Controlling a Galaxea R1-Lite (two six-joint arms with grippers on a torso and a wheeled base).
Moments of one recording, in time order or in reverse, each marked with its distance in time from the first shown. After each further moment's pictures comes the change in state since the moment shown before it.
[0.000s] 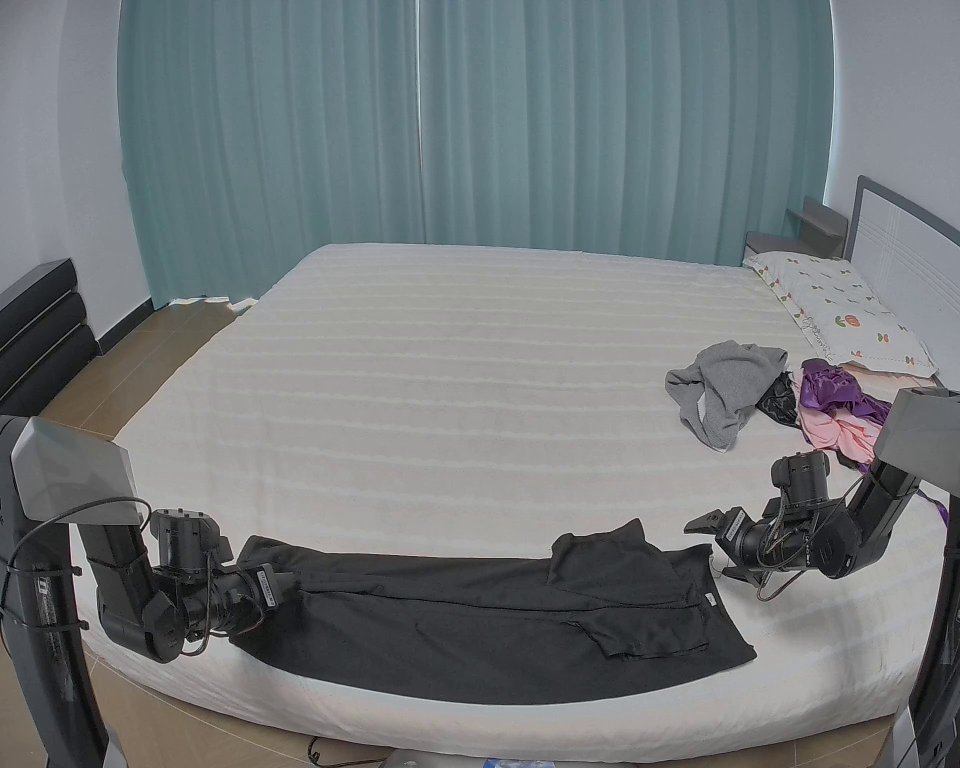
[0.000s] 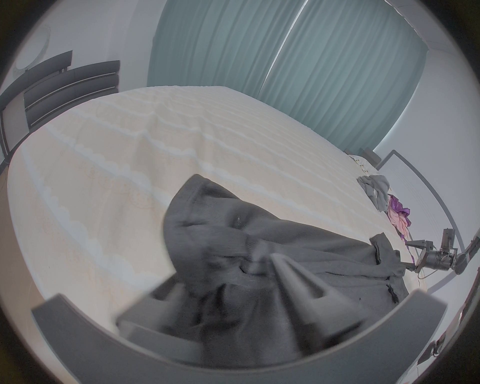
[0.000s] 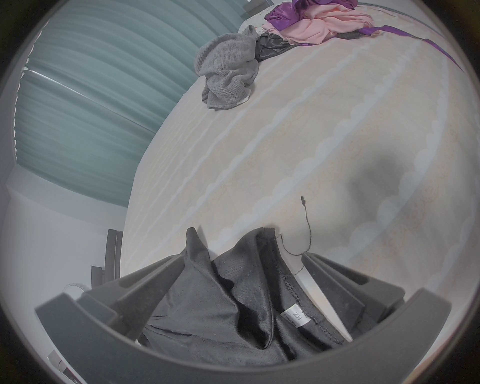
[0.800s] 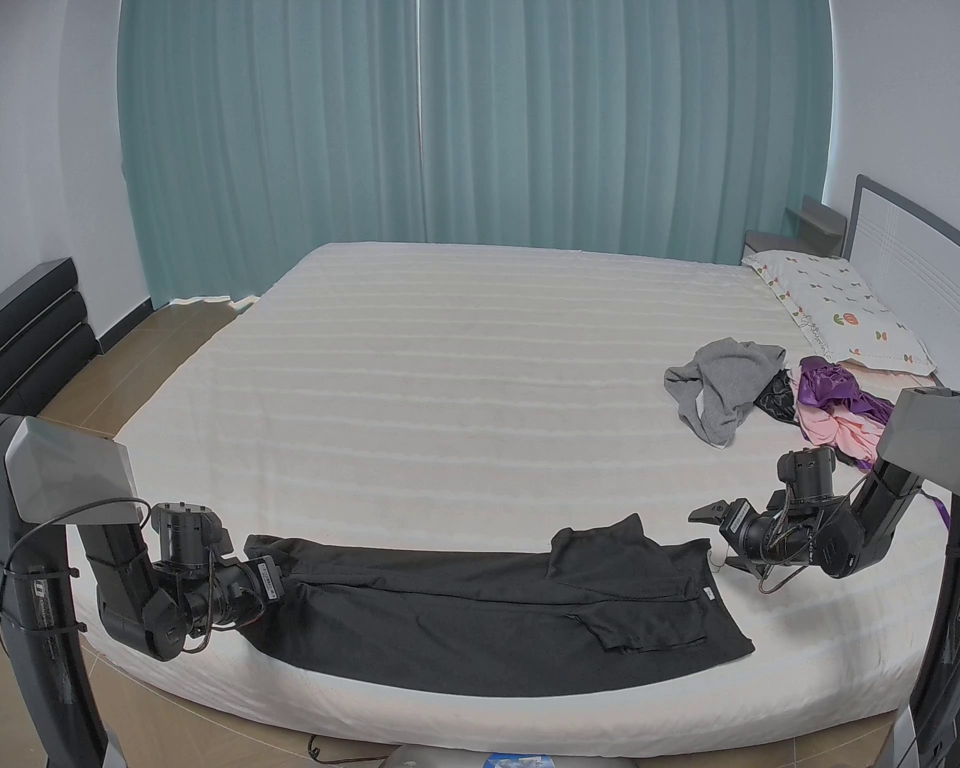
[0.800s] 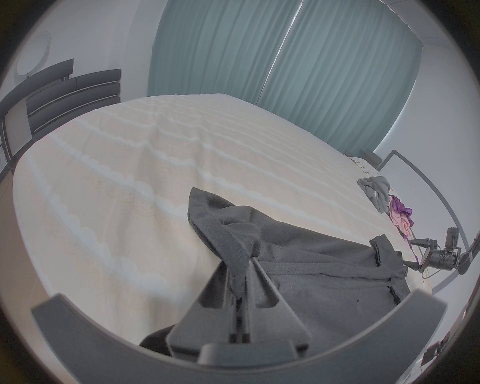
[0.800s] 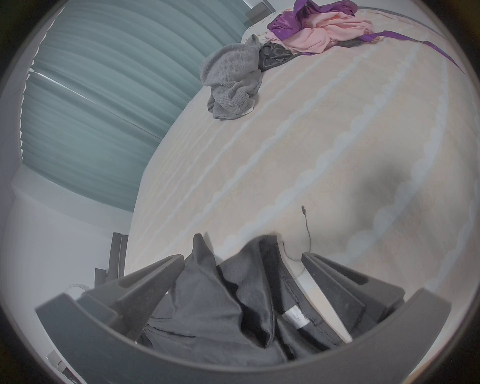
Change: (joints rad) left arm -0.020 -0.023 -0.007 -0.005 0.051 0.001; right arm -0.013 -0.004 0.007 -0.060 0.002 0.000
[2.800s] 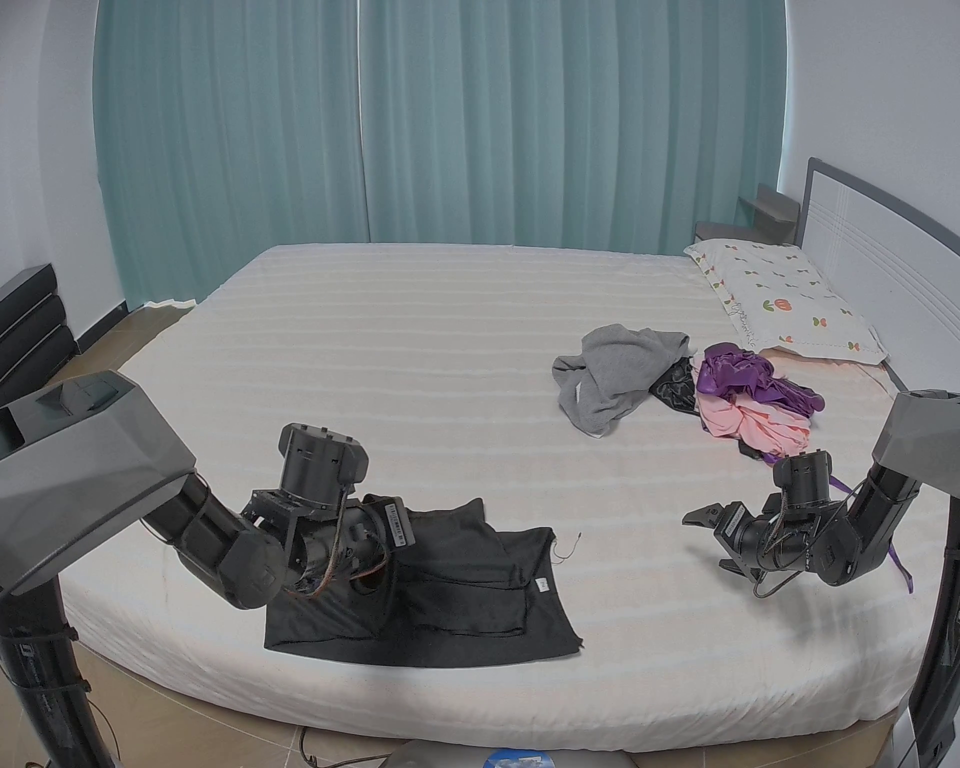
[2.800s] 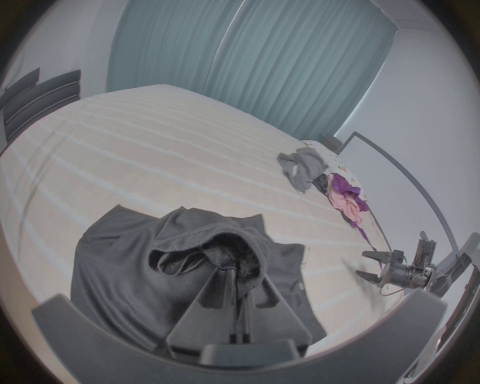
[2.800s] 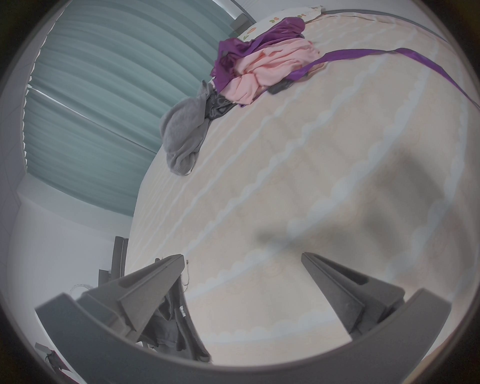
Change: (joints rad) left arm -0.399 -0.150 -0.455 0.577 0.159 -0.207; right arm 0.023 -0.003 0.030 -0.044 -0.004 0.019
